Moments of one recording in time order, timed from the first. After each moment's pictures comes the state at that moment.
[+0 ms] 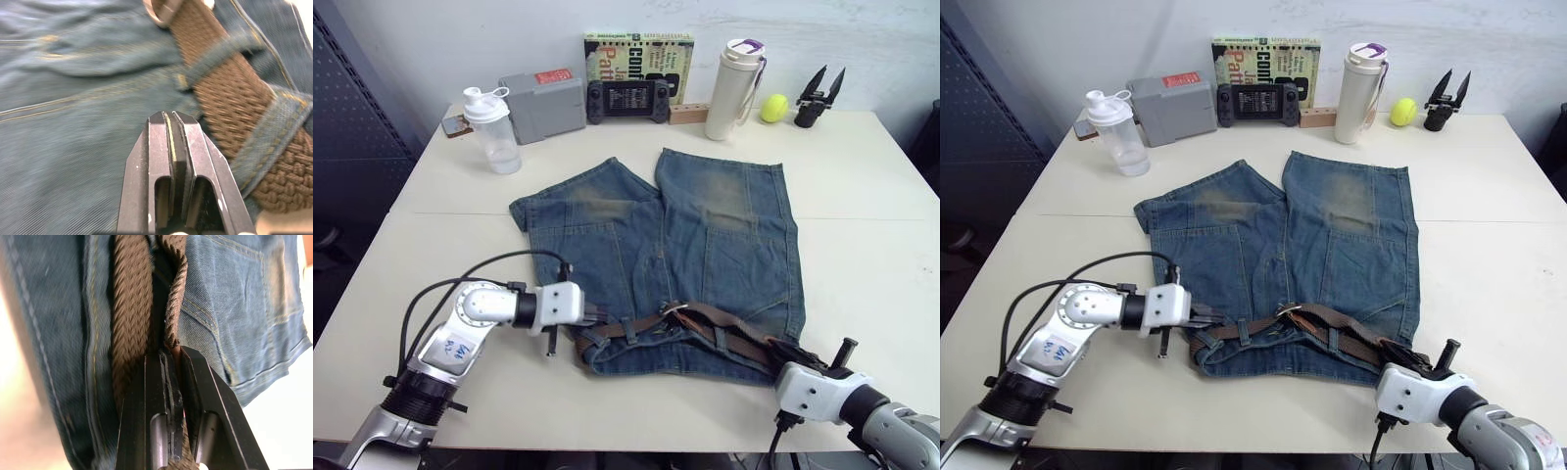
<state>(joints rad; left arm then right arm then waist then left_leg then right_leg) -0.32 0.69 -0.17 -0.11 -0.19 0.08 -1.05 0.58 -0.66 -0.22 -0.59 -0.34 -0.06 0.57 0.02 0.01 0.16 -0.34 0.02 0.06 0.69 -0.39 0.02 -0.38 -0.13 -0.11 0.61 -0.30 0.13</state>
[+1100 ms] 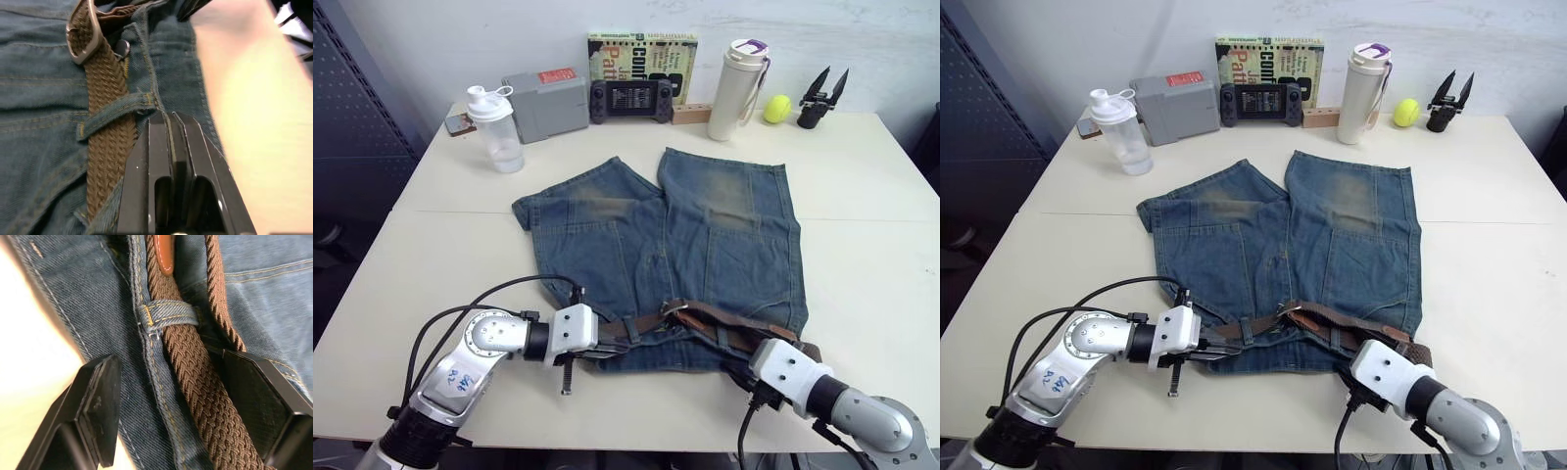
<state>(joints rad) -0.14 0.65 -0.26 -0.33 -0.17 0.16 -0.97 0.48 -0.66 -0.05 -0.72 -0.10 0.29 0.58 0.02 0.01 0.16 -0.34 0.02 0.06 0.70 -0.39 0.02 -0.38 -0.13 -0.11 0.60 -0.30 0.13</state>
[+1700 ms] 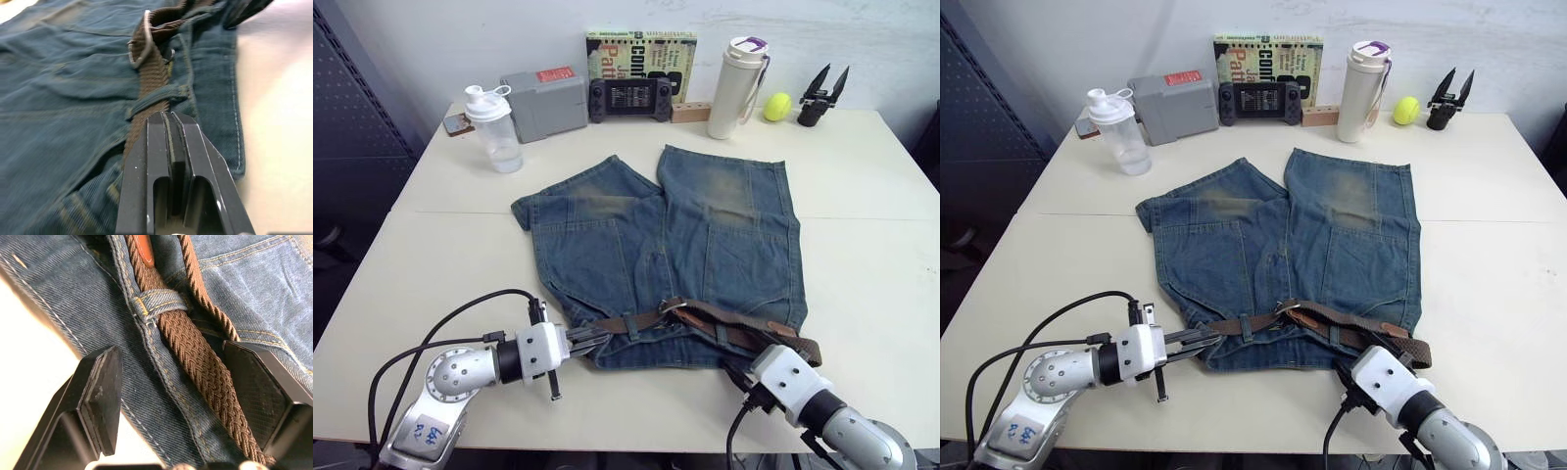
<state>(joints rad) 0.14 0.61 -0.05 -0.45 -0.19 -0.06 -0.81 0.55 -0.53 -0.05 -0.72 -0.13 0.23 0.49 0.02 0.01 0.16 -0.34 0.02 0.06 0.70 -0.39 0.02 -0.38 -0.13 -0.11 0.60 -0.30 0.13</state>
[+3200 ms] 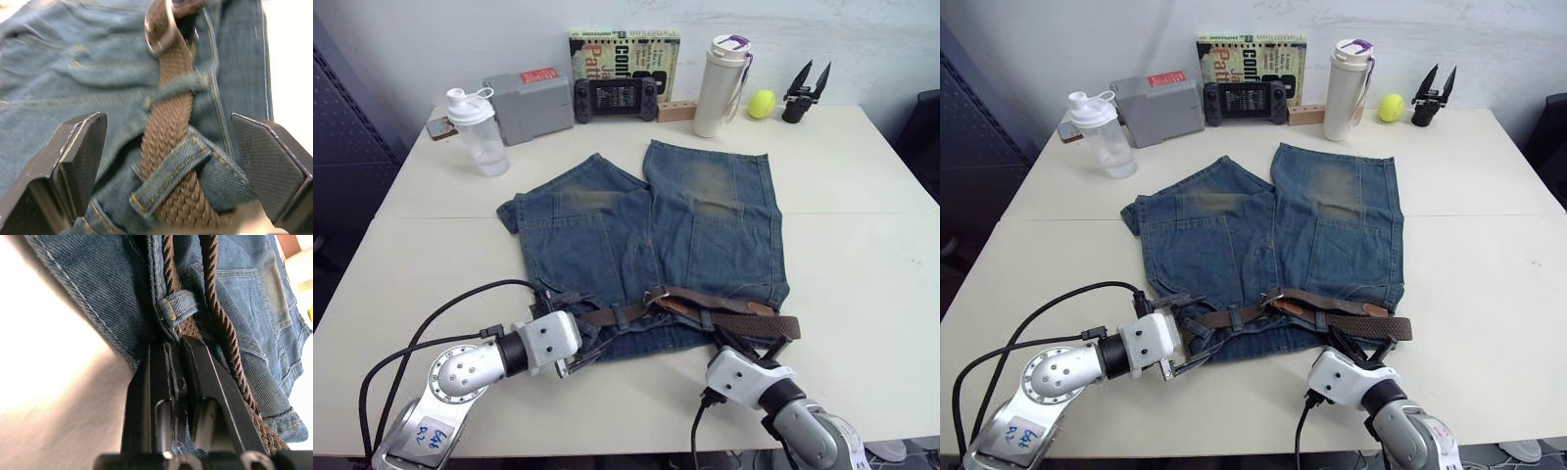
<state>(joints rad) 0.12 0.66 -0.10 -0.58 0.07 0.19 -0.63 0.44 -0.48 0.22 -0.65 -0.59 0.16 0.31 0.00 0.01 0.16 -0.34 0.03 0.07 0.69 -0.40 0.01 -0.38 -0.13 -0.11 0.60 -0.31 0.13</state>
